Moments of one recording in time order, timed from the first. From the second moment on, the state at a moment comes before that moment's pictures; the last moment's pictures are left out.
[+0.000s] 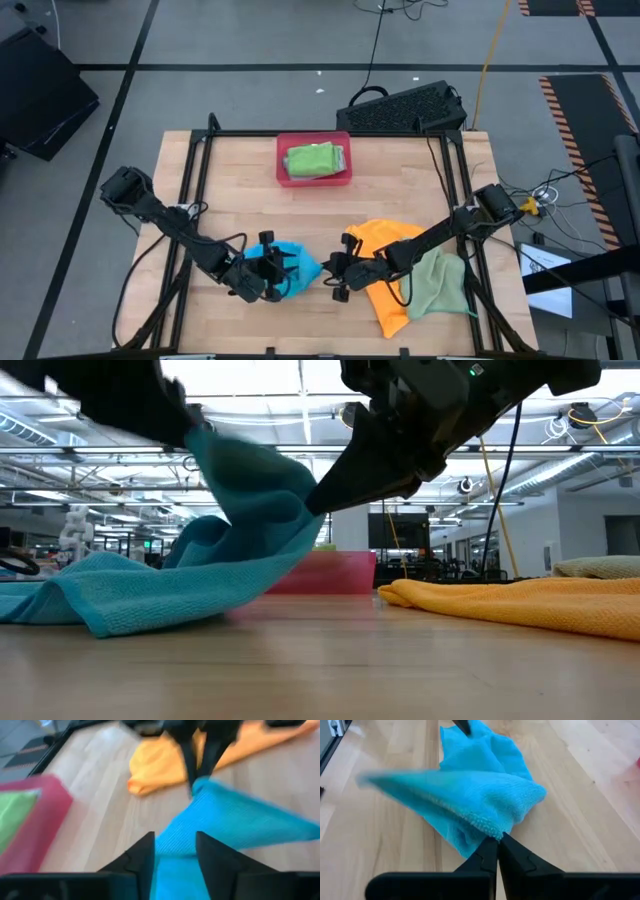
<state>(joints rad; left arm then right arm) -0.61 1.54 0.84 -0.08 -0.73 -0.30 0.43 1.86 1.03 0.16 0.47 0.38</state>
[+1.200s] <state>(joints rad) -0.82 1.96 0.95 0.46 -1.06 -0.20 0.36 1.79 1.03 0.16 0.41 0.41</state>
